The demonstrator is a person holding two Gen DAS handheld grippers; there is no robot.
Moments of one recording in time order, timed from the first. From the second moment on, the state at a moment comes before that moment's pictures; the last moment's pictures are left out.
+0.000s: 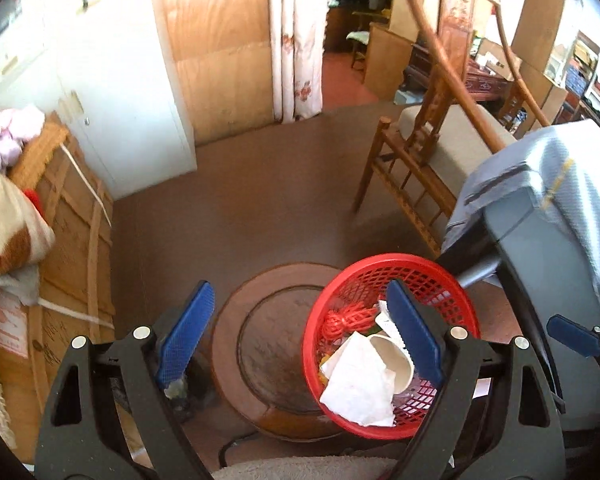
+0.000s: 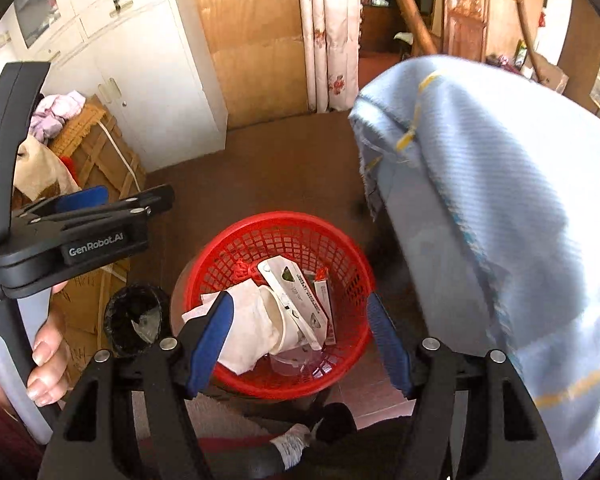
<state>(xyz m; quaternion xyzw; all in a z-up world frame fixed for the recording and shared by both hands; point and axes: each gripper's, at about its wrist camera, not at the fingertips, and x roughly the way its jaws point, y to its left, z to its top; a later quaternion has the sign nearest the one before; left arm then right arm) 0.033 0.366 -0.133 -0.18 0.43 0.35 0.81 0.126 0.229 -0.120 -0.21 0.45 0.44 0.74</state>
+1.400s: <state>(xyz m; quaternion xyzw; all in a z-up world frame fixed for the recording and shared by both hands) -0.020 0.331 -0.159 -0.17 0.44 0.33 0.82 0.100 0.199 -0.159 -0.19 0.50 0.32 0.78</state>
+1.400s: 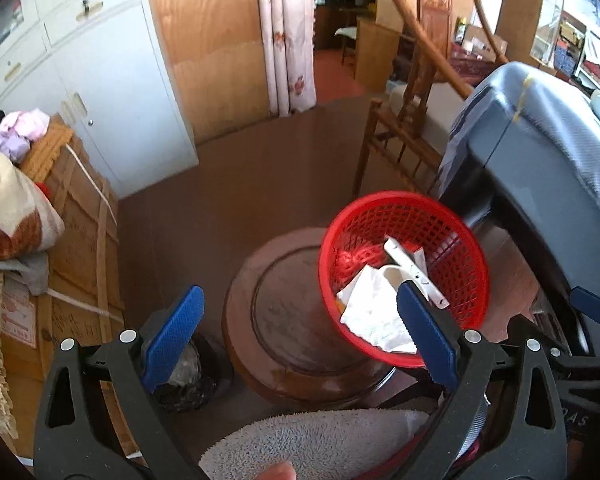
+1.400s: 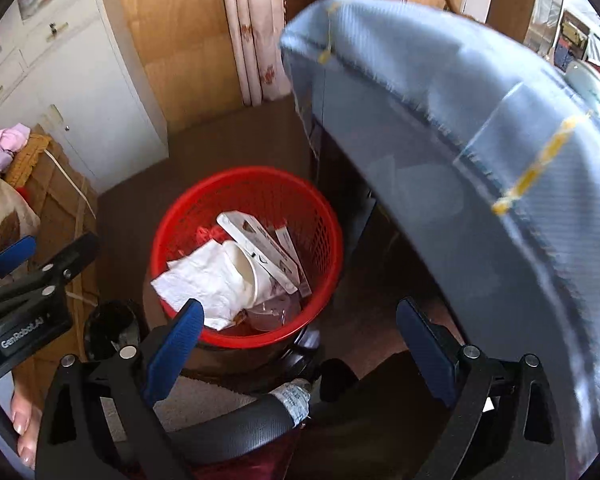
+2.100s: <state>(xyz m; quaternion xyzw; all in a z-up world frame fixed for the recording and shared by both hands) 0.009 0.330 -0.173 -0.16 0.47 0.31 0.81 0.117 0.210 -0.178 -0.21 0.50 0.34 0.77</state>
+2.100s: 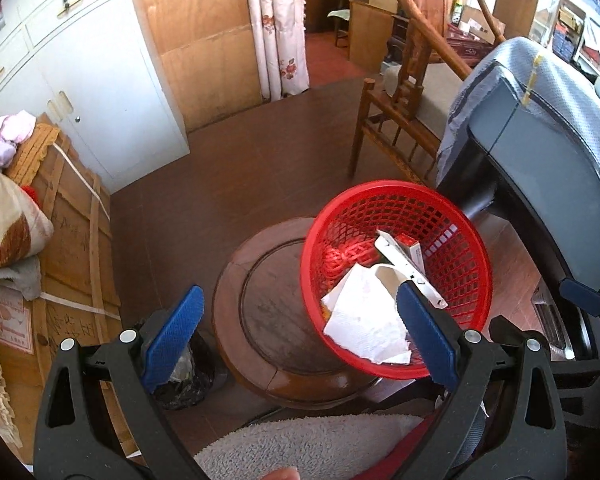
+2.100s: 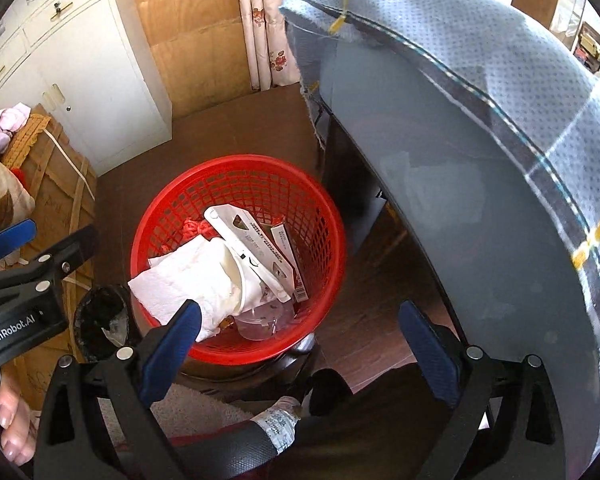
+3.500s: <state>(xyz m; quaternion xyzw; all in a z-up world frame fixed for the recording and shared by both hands) 0.014 0.321 -0.171 -0.14 0.47 0.30 0.82 0.115 0.203 -0.175 -0.20 0.50 0.34 0.77</state>
